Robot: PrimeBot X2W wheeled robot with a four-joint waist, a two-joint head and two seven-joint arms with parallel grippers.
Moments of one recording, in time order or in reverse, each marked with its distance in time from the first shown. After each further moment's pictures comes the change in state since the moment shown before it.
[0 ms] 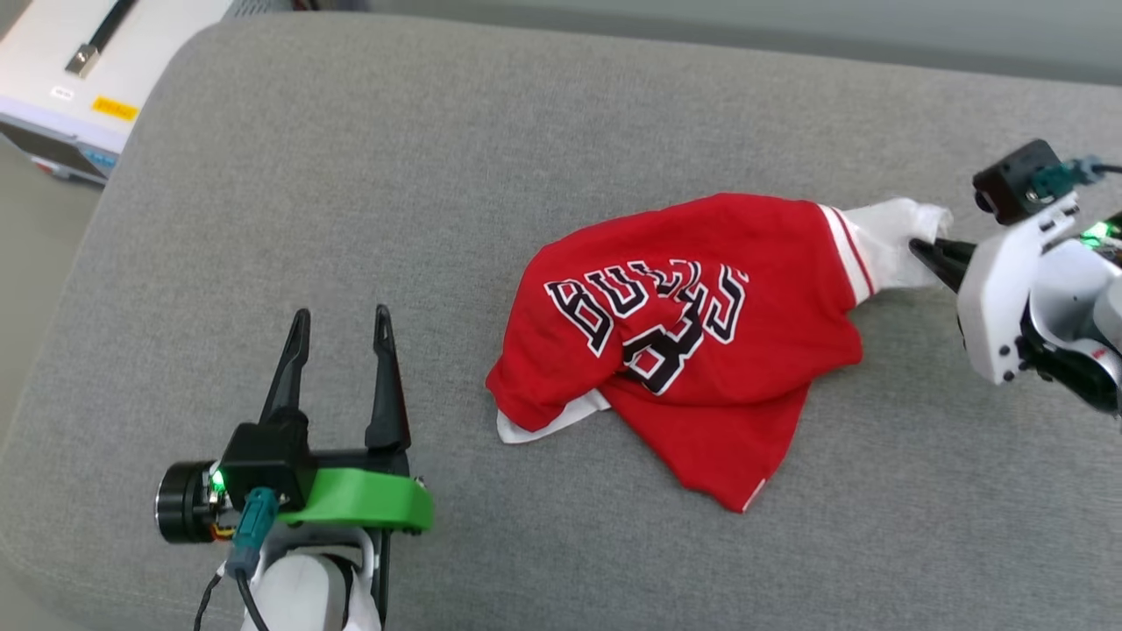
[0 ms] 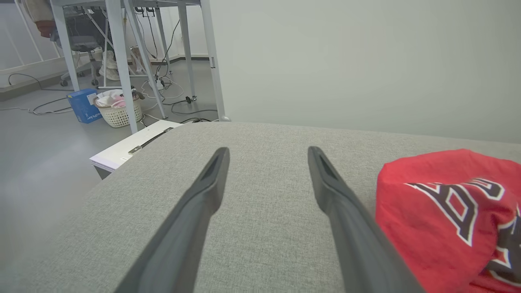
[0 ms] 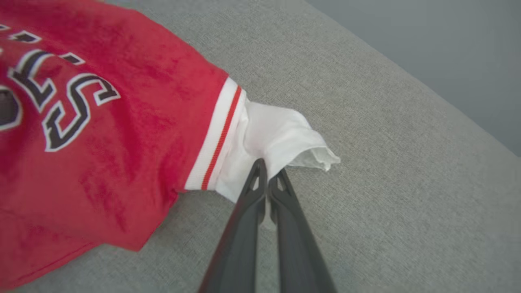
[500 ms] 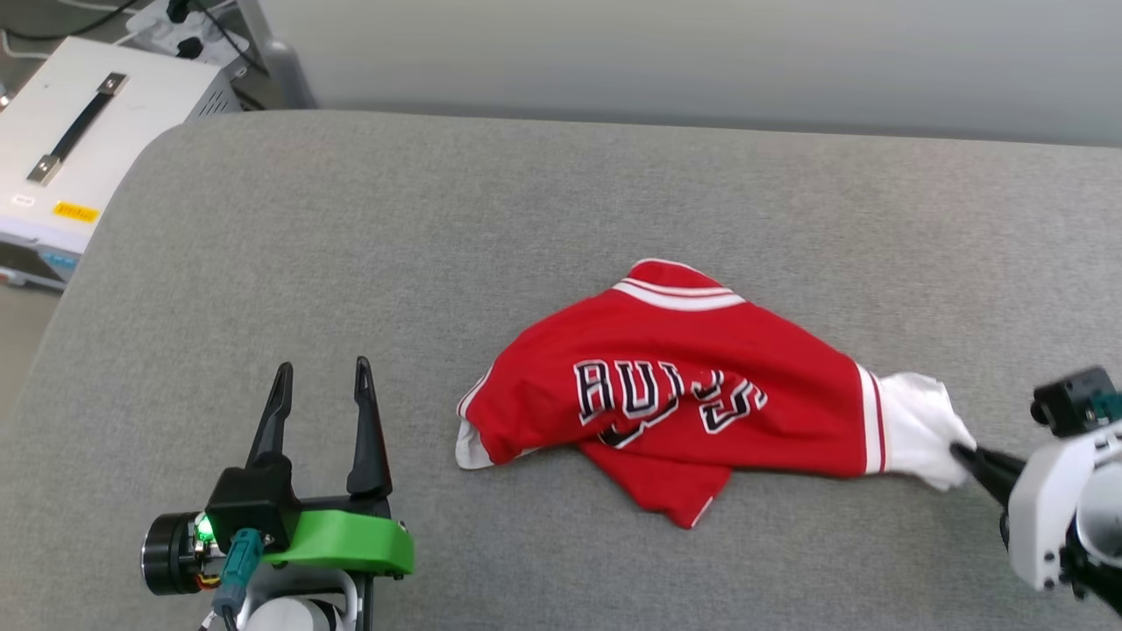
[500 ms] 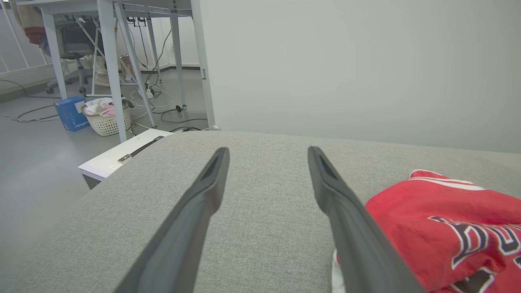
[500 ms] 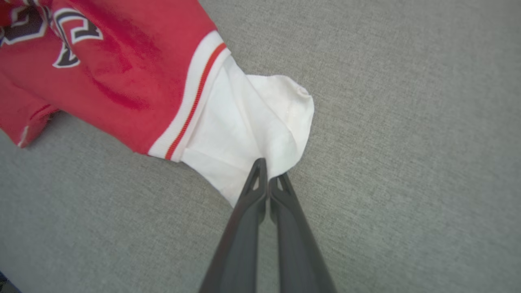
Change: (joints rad) left arm 0.091 0.000 0.043 0.002 0.003 -0.011 0.000; right arm 0.465 -0.093 -0.169 -0.091 0.054 0.000 -0.140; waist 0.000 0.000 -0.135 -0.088
